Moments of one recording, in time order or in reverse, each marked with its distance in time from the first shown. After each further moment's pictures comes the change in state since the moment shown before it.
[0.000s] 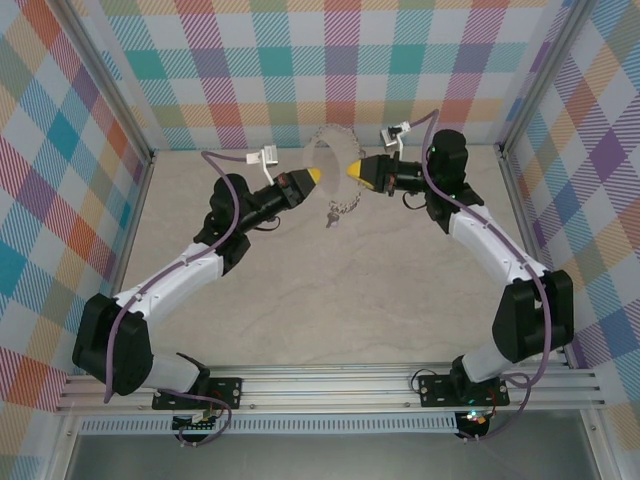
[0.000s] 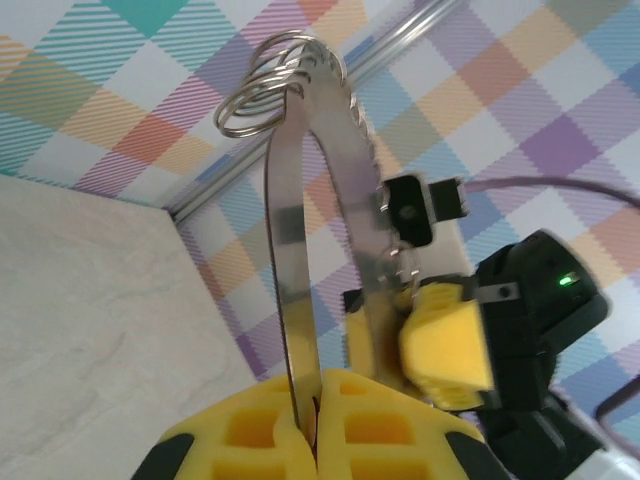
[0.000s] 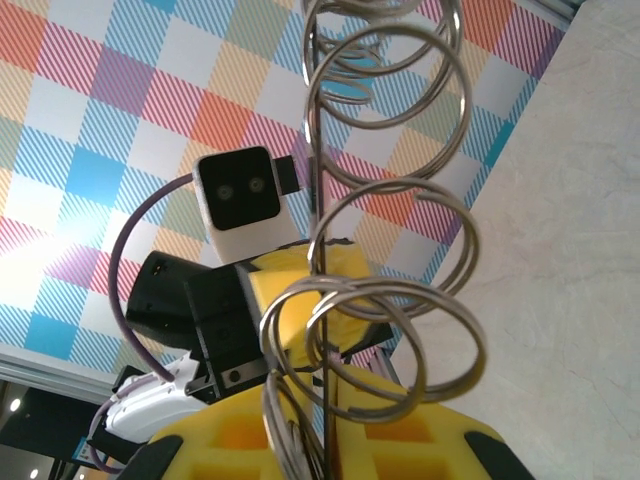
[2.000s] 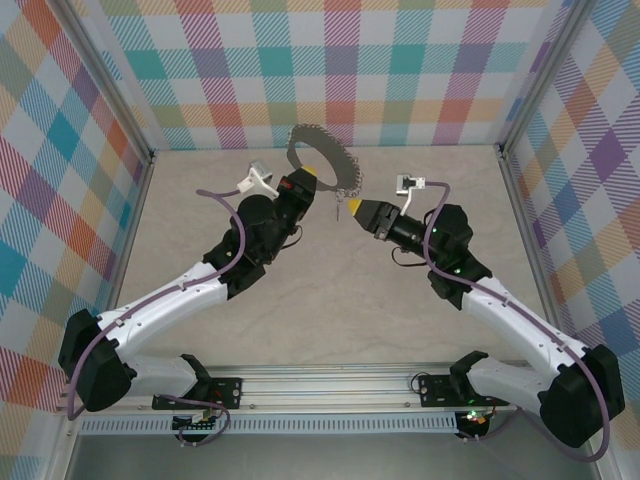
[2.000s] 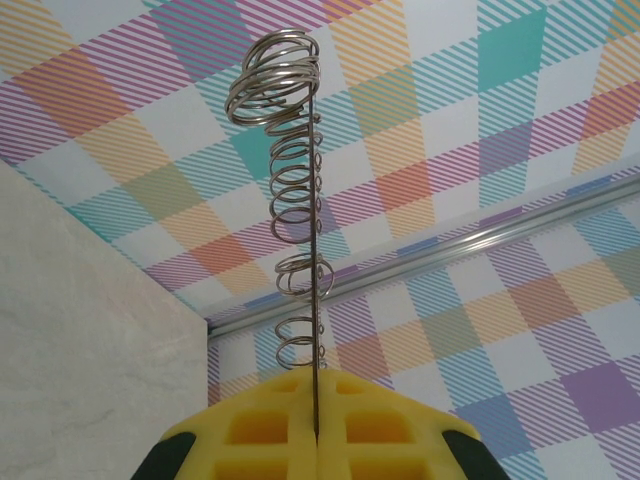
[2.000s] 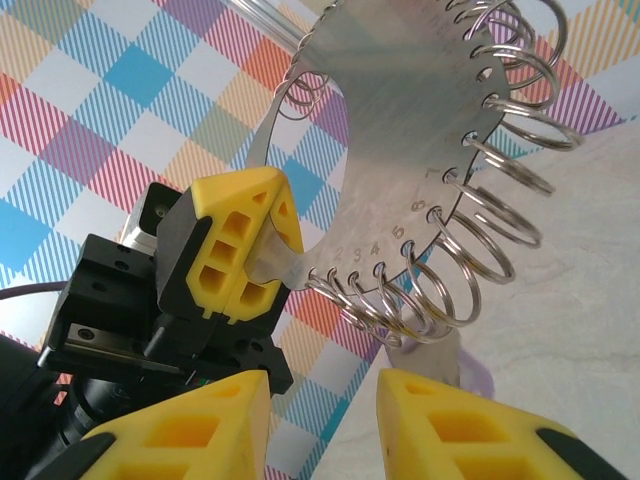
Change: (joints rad) left arm -0.304 -0.112 0.041 -0.179 -0.817 -0.231; right arm 0.264 -0.467 -0.487 0.132 0.681 -0.130
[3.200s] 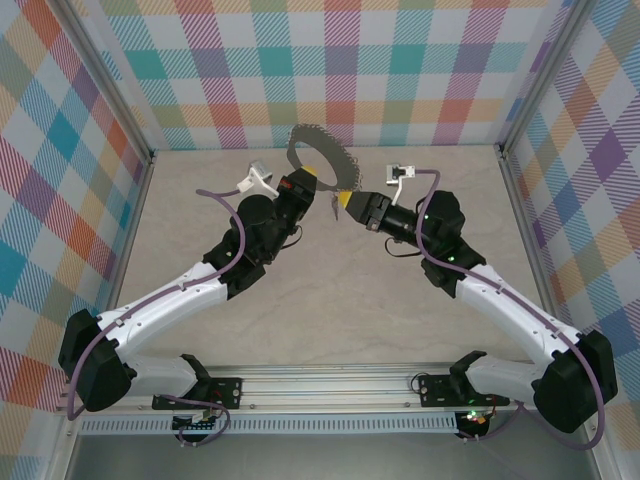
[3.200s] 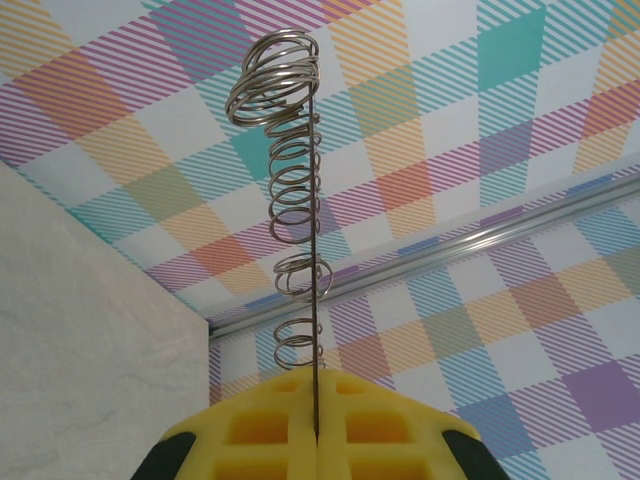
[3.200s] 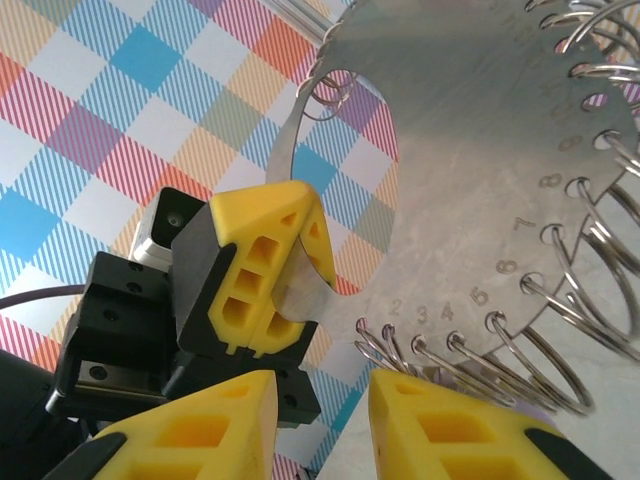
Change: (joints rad) left arm 0.000 0.000 0.000 0.000 0.000 0.008; right arm 0.014 0.075 0.109 -0.053 -0.032 -0.010
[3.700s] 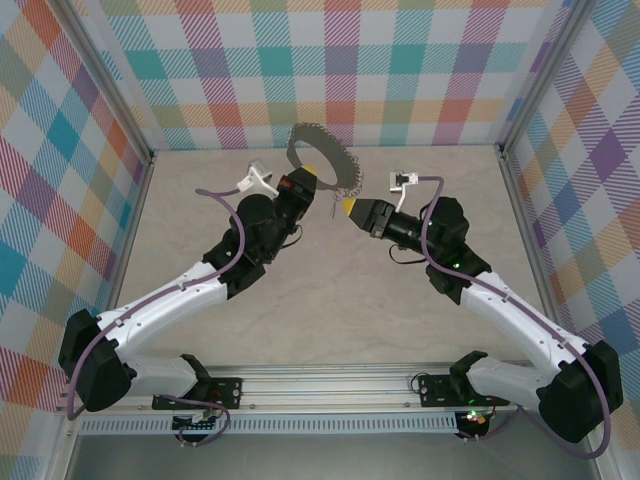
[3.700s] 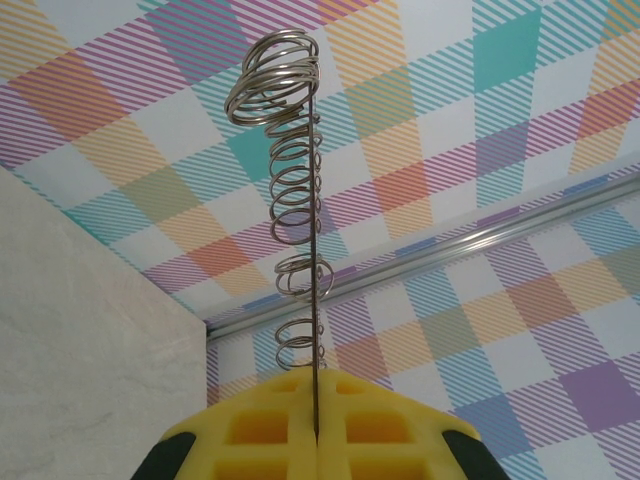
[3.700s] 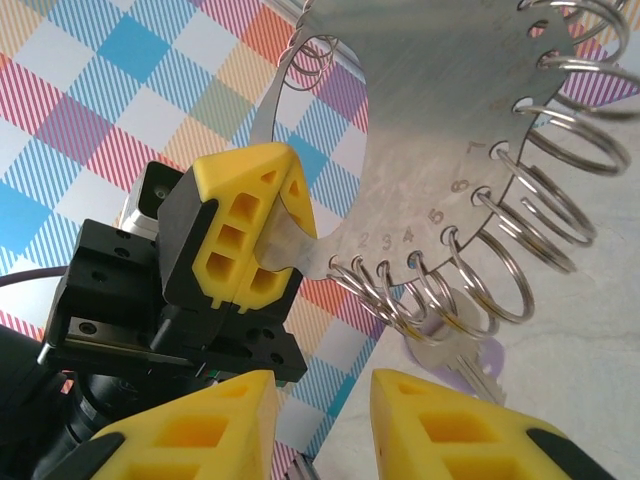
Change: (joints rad) left arm 0.000 0.000 0.005 0.000 0.000 0.000; right arm 0.000 -0.055 -0.041 -0.037 0.000 -0.002
